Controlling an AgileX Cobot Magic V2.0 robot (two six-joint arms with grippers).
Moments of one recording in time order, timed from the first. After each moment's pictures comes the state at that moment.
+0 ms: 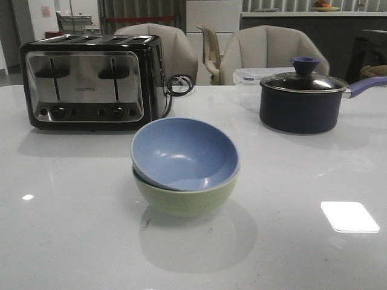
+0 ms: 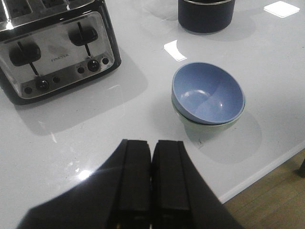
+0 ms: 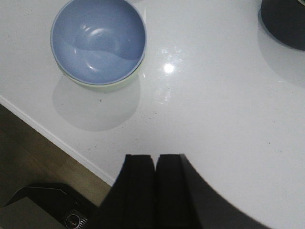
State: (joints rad) left arm -0.53 0.47 -0.69 0.01 0.76 0.06; right arm 0.46 0.80 -0.79 0.06 0.80 -0.09
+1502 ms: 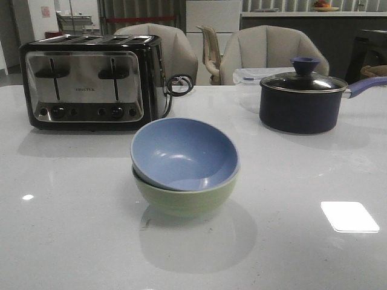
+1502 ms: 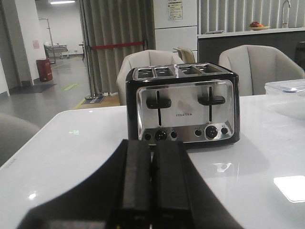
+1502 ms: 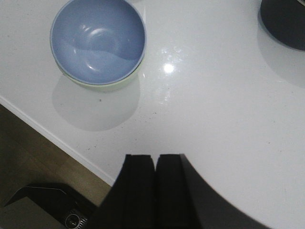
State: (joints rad) left arm -0.09 0.00 0.01 -0.02 0.00 0.07; right arm 0.46 0.80 -0.79 0.06 0.80 -0.09
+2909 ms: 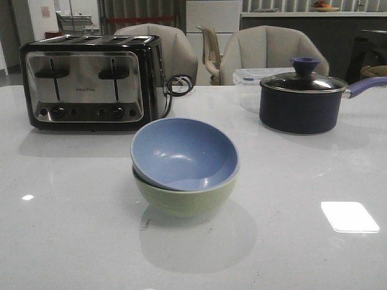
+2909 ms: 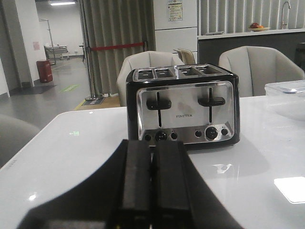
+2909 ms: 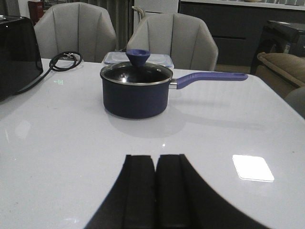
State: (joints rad) left arm -0.09 0.00 0.01 -0.02 0.00 0.08; right arm -0.02 0.00 -0.01 0.07 0.13 -0.09
